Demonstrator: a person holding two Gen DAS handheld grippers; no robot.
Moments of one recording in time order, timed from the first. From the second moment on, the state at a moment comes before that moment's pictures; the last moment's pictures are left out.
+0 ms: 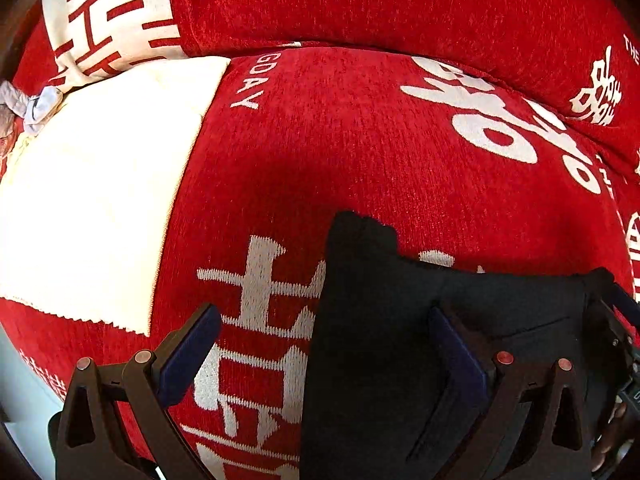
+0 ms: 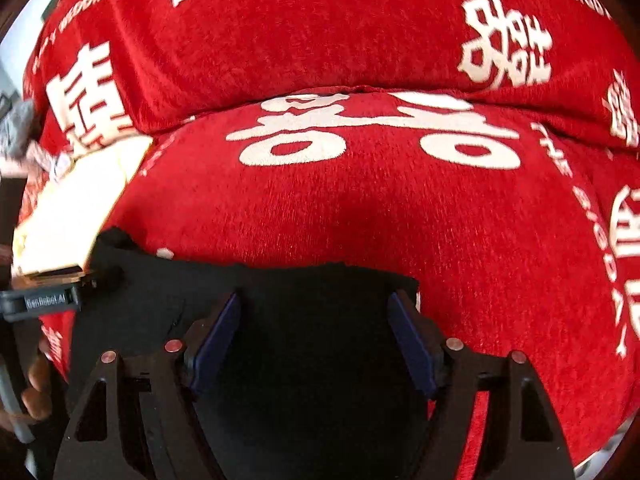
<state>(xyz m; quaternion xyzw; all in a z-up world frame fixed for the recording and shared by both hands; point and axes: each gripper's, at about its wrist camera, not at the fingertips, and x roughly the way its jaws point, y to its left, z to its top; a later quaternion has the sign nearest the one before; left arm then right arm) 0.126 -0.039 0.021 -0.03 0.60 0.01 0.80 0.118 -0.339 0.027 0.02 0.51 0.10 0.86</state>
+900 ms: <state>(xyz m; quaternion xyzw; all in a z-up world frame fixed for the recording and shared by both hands) -0.009 -0.032 0.034 -0.01 0.55 -0.05 0.83 -0.036 -0.314 0.045 -0.03 0.46 0.06 0.89</state>
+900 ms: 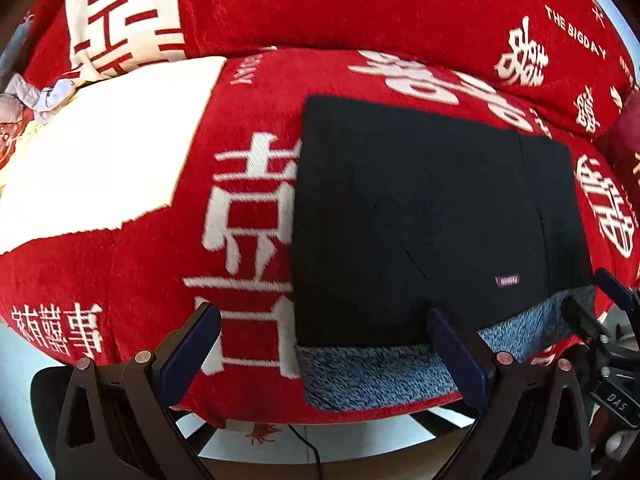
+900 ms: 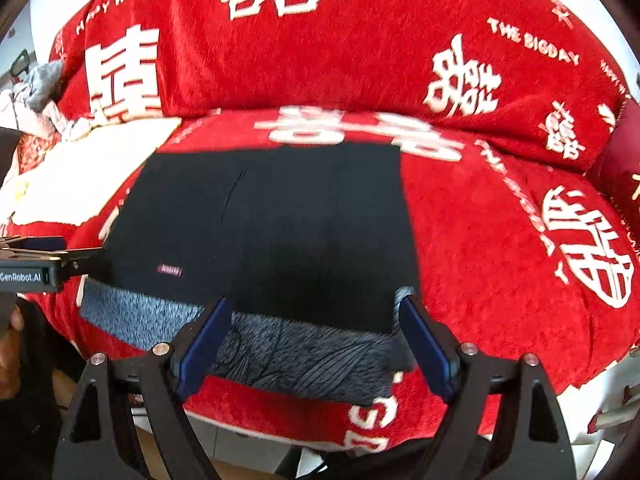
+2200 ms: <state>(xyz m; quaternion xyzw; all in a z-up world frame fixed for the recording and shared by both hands) -0.007 -0.039 0.038 -0.01 0.56 -0.09 0.83 0.024 -0.312 0.033 -0.02 0.49 0.06 0.87</state>
